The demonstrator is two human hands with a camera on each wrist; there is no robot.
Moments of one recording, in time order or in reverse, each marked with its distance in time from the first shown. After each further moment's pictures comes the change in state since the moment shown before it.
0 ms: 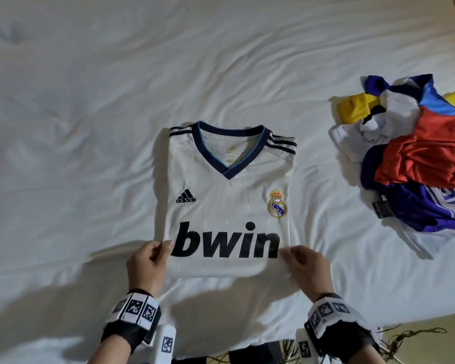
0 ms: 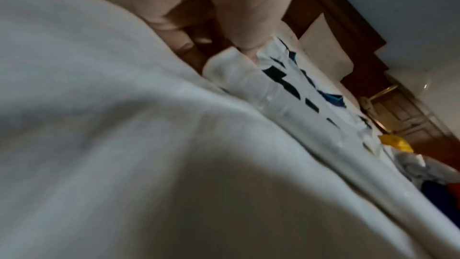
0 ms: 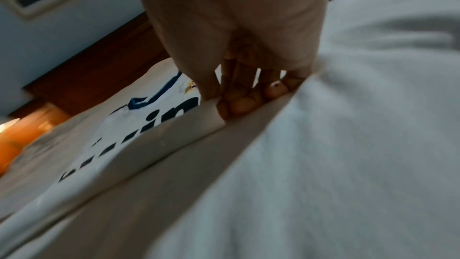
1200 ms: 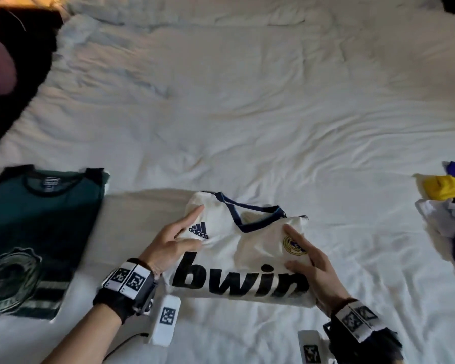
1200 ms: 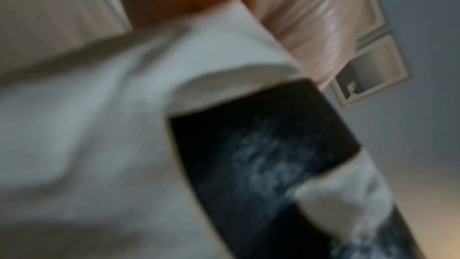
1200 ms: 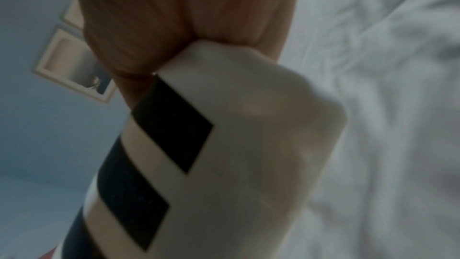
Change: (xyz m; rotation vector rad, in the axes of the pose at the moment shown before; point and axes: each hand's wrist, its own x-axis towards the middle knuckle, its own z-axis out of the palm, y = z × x) left_hand 0.082 0.015 -0.212 -0.372 -0.480 0.180; right_hand -0.071 -0.211 0.103 0.561 -0.572 -0.166
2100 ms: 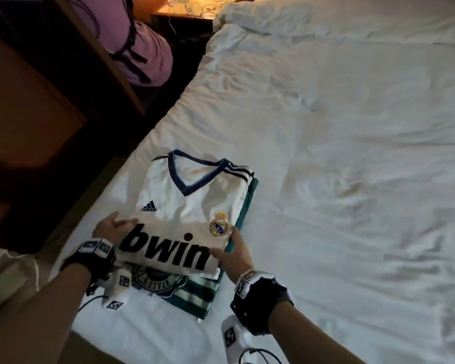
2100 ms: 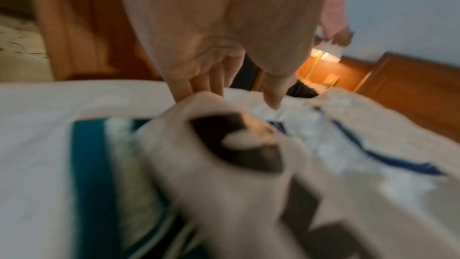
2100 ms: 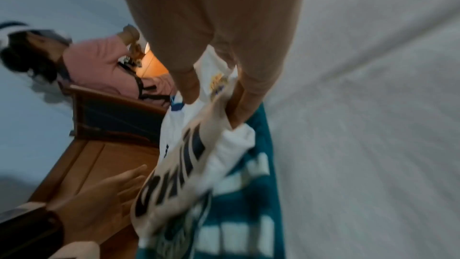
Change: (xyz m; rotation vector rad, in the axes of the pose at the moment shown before) left_hand -0.118 -0.198 -0.432 0.169 0.900 -0.577; right_hand 0.128 0.113 0.476 -0.279 -0.234 0.082
